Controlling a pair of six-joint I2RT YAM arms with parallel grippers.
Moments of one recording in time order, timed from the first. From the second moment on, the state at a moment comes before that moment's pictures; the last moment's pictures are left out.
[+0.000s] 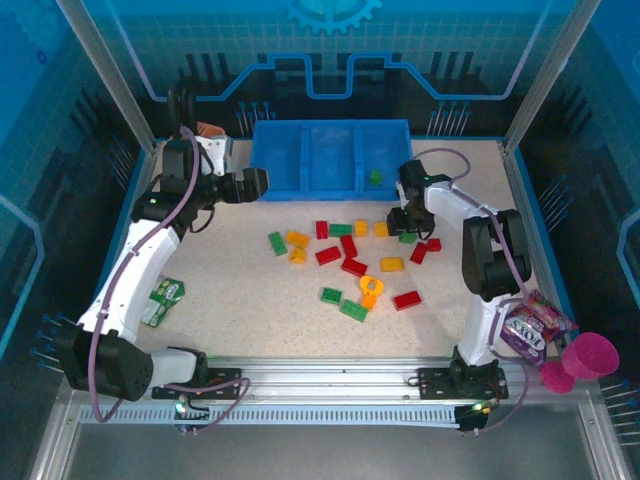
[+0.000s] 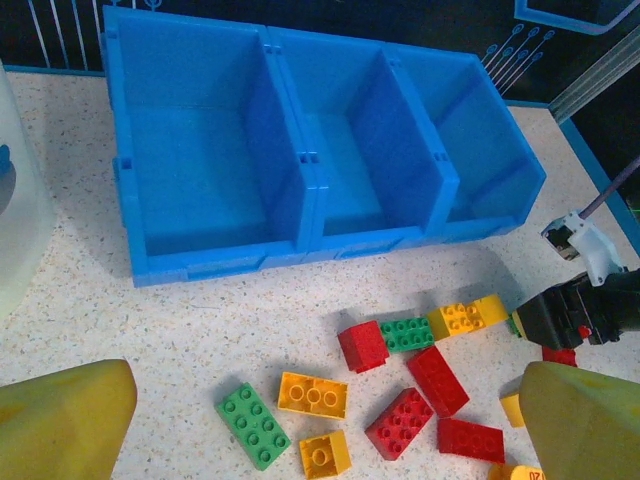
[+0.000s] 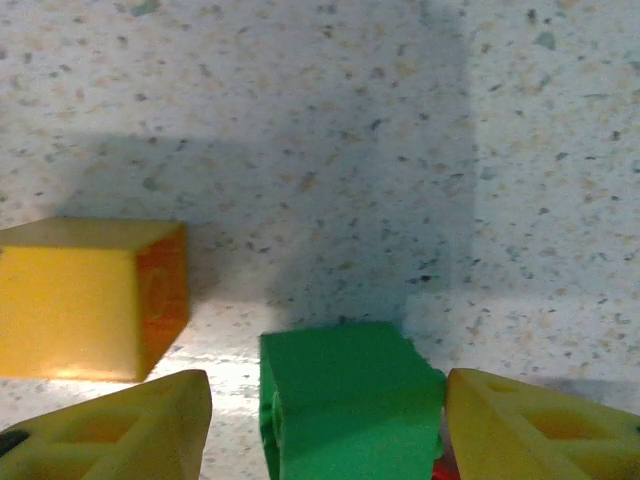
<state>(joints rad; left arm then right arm) -0.11 1.29 1.28 -0.57 0.30 -0.25 0.21 1.95 1.40 -0.80 0.05 0.13</state>
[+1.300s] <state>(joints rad) -0.12 1.29 1.28 -0.59 0.29 -0.22 0.23 2.38 2.27 -0.79 0.03 0.04</state>
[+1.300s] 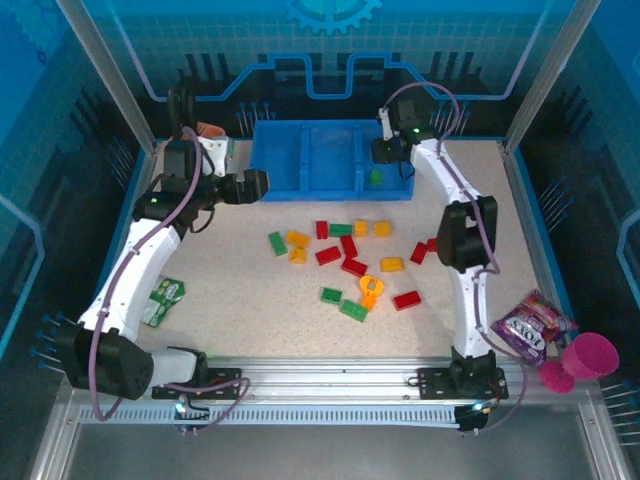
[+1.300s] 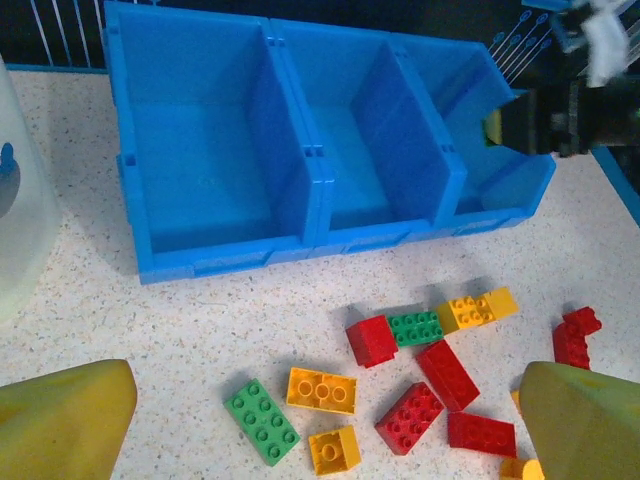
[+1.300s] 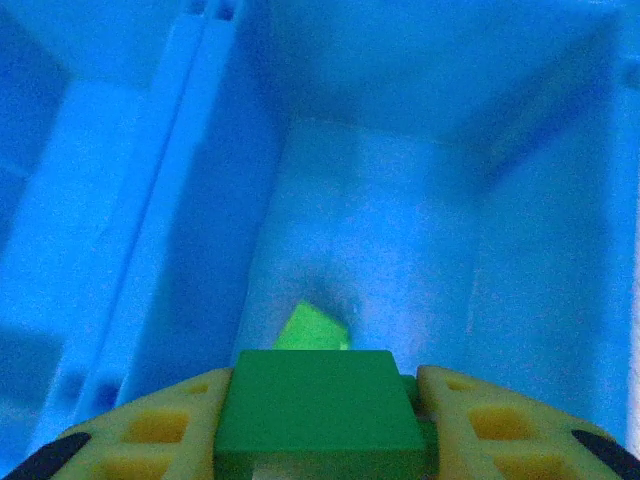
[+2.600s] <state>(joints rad) -0.12 1.22 1.28 -0.61 0.25 -0.19 0.24 2.12 2.08 -0.92 0.11 0.06</state>
